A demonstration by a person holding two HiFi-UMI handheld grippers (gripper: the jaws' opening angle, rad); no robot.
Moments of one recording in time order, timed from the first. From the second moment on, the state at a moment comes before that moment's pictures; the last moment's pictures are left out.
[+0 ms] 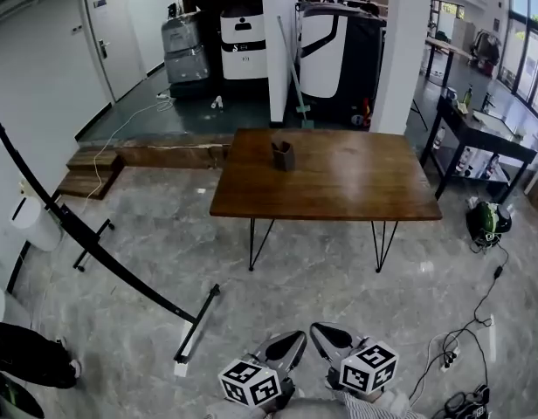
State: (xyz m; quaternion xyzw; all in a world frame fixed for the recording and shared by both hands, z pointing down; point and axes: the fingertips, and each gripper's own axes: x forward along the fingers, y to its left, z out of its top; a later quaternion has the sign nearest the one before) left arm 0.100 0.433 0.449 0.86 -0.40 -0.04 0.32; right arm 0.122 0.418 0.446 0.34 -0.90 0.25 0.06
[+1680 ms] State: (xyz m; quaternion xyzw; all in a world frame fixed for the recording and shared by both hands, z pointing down) left arm 0.003 0.023 0.450 0.87 -0.38 -0.02 0.31; right arm 0.031 0.020 0.449 0.36 -0.89 0.26 0.06
